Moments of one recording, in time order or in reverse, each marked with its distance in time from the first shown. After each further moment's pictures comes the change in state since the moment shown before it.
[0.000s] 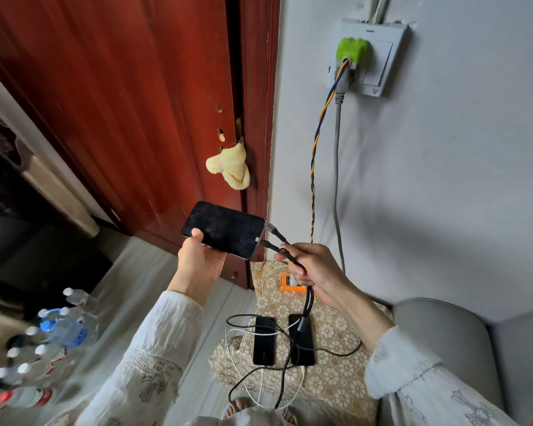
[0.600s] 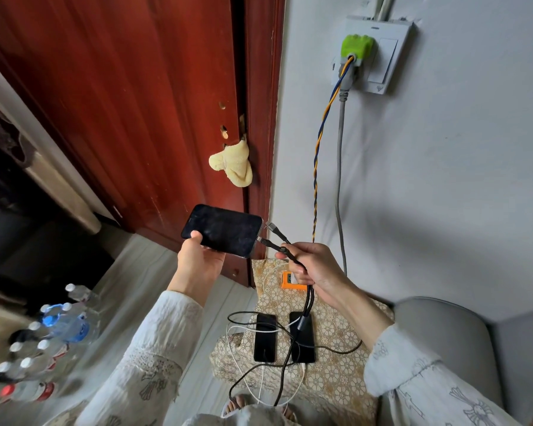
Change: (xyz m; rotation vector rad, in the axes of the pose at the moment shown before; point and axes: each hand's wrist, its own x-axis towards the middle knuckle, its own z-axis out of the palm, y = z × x) left_hand 0.001 0.002 -0.011 -0.024 0.027 -0.017; right_hand 0.000 0.006 0.003 -0.022 -0.004 0.015
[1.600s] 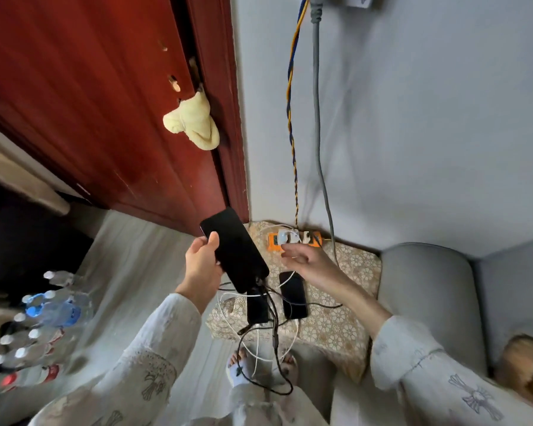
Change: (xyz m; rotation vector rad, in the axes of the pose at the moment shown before) left_hand 0.028 -0.052 -0.037 0.699 0.003 0.044; right_hand 0.004 0.059 -0.036 -0.510 -0.005 0.099
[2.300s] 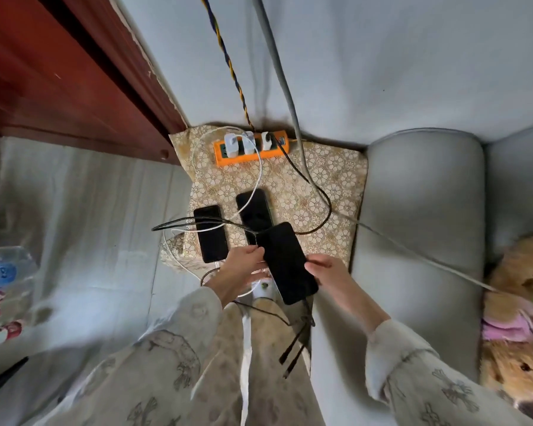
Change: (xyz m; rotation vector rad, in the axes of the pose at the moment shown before) left_hand 0.045 -0.244 0.046 0.589 -0.344 -0.581; right_hand -0.016 0.259 0.038 0.358 0.165 0.622
